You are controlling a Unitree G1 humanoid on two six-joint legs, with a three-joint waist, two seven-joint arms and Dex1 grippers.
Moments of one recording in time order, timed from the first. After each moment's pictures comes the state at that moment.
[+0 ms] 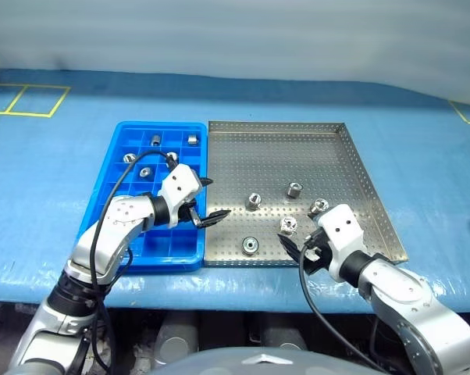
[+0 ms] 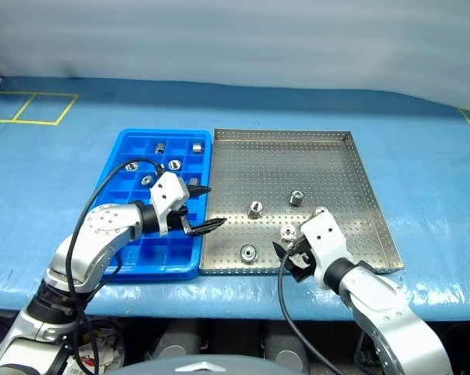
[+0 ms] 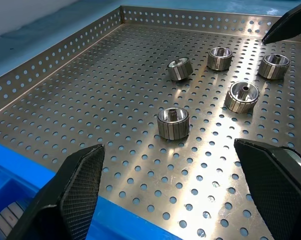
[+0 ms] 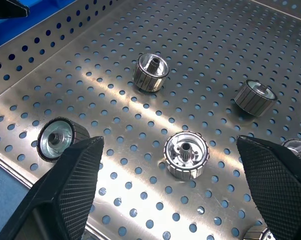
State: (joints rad) left arm -0.30 0.55 -0.21 -0.32 -0.28 0.56 -0.76; right arm 0.21 -0.52 0.00 -0.91 0.32 0.95 0.30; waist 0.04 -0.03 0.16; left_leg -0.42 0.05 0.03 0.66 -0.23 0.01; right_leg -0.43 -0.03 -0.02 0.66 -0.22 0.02
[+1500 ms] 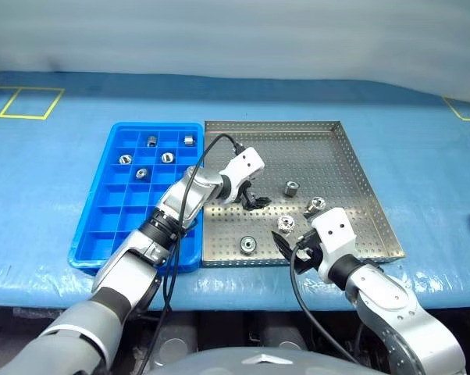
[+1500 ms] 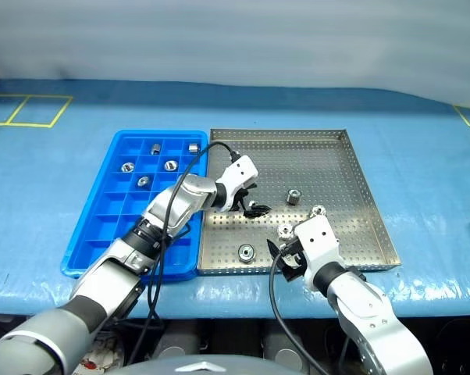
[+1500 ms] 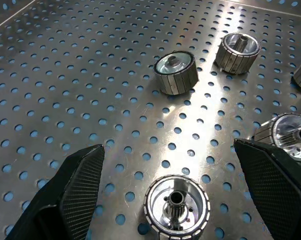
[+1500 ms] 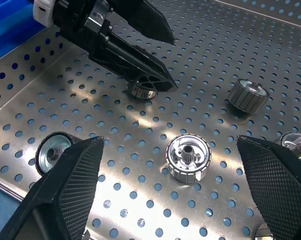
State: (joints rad) left arm -0.80 0.18 -0.44 0.42 -0.09 0.62 -0.72; right arm 0.25 -0.42 0.07 -0.91 0.25 0.89 0.21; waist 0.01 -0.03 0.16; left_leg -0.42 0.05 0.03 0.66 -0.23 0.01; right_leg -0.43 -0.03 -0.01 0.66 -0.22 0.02
